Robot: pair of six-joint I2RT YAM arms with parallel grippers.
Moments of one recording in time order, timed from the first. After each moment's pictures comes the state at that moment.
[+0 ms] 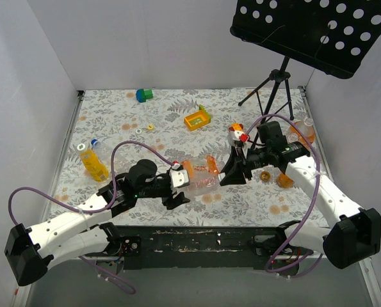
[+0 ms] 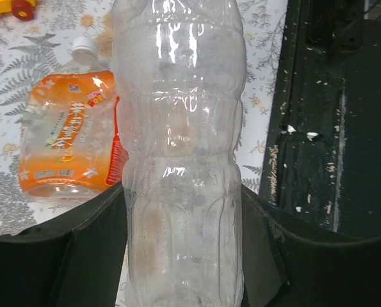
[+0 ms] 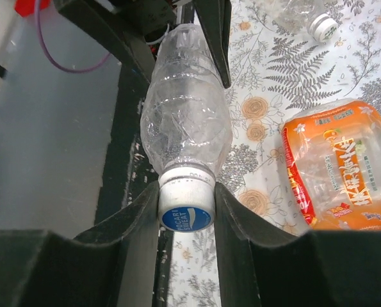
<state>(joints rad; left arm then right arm) -0.89 0.89 0.63 -0.19 0.39 0.28 0.40 1.18 0.96 -0.67 -1.25 -0.50</state>
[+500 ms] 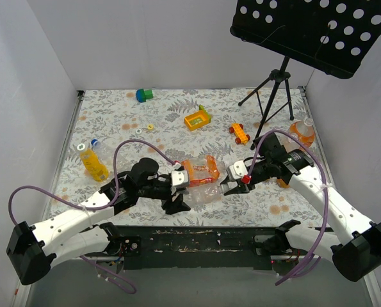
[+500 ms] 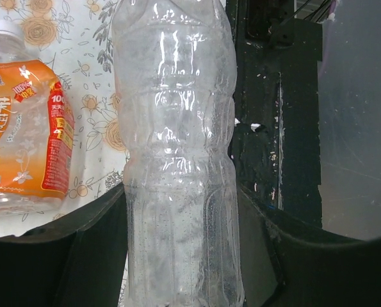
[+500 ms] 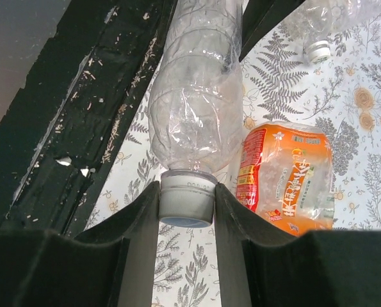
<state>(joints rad) -0.86 0.92 0.63 -0.25 0.61 0.20 0.52 1.07 0.96 -0.96 -1.04 -1.26</state>
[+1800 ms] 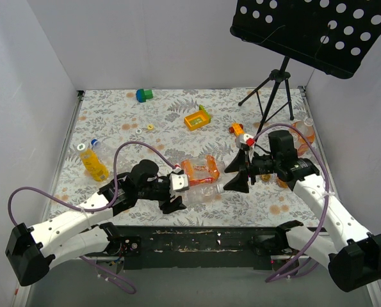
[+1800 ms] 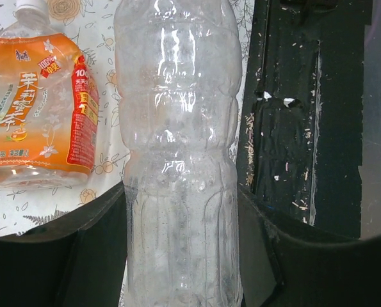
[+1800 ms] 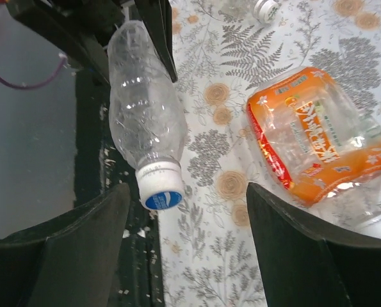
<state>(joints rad) -0.86 0.90 0.63 -0.31 0.51 0.31 0.37 0.97 0.80 -0.54 -1.09 -0.41</state>
